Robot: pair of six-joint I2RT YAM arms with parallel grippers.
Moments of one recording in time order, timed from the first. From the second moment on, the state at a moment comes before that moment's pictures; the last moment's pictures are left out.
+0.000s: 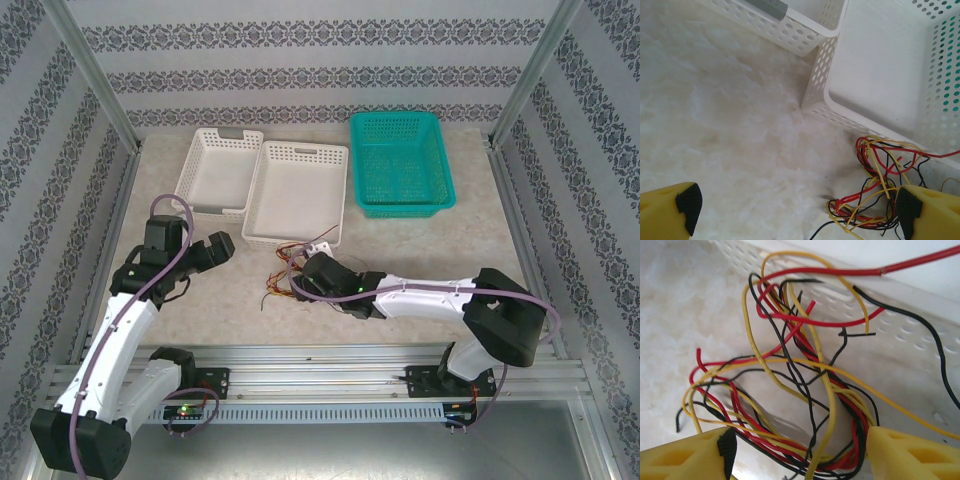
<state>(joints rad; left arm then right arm) -0.11 0.87 0.80 -0.75 0.12 -0.53 1.05 1.53 0.81 -0.09 0.26 0.56</state>
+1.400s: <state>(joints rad) -0.12 0.90 0.80 -0.76 0.13 -0.51 1.00 1.73 0.96 -0.21 0.17 0.32</state>
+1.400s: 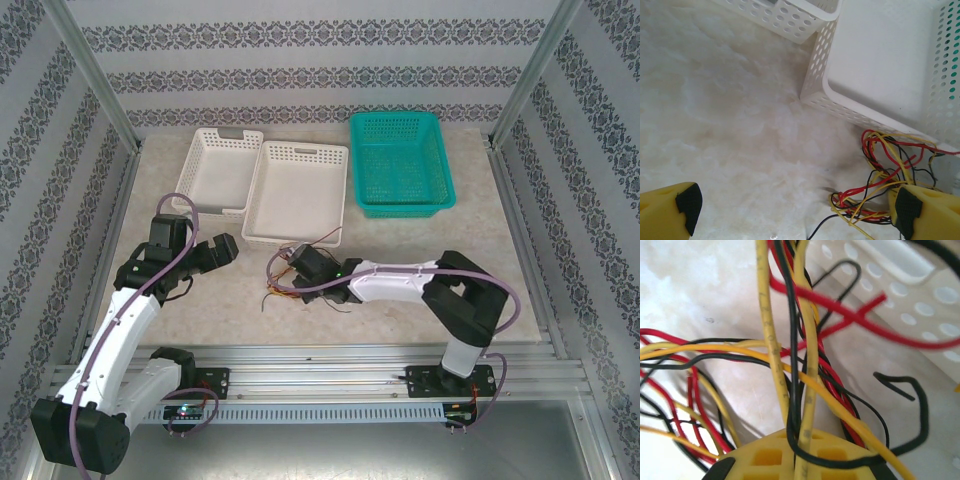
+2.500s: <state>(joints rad) -0.31 0.79 0.47 -0.03 0.57 -0.90 0.91 1.16 0.80 -0.17 -0.07 0.28</state>
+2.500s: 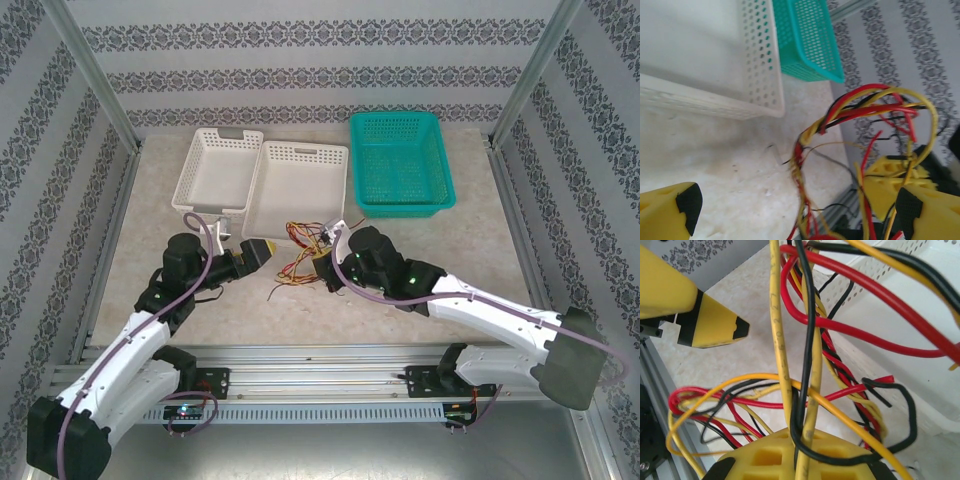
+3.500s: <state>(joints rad) -0.60 1.06 0.38 0.56 0.61 -1.13 0.91 1.05 0.68 0.05 -0.01 0.32</state>
